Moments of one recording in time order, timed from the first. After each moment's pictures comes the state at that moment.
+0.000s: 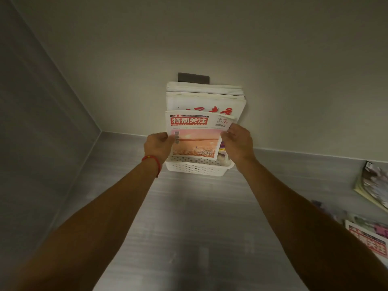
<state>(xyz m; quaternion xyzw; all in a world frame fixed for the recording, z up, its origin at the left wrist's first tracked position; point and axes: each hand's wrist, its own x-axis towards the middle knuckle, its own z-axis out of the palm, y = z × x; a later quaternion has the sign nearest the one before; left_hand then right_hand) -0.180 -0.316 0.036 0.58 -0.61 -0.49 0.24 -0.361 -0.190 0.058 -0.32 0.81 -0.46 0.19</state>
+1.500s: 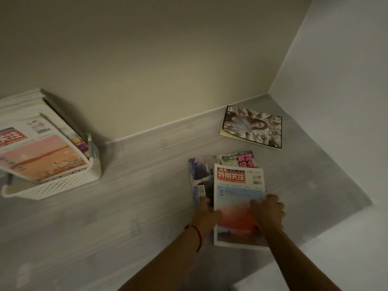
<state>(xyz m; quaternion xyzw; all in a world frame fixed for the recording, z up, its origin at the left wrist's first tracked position) -0.391 0.162 -0.048 0.37 -0.65 -0.65 -0.17 -0.484 0.313 -0.045 0.23 0.91 -0.28 0.21</state>
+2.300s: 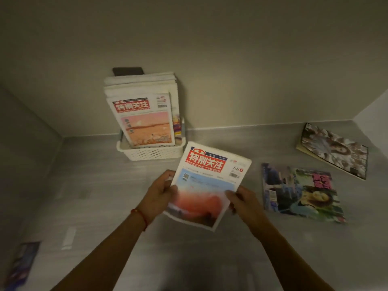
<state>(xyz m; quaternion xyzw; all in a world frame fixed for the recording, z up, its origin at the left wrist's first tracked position) -0.156 -0.093 0.031 0.30 -0.71 -0.62 0.11 -0.337 0.108 -0.004 -0.19 0.78 -0.48 0.35</state>
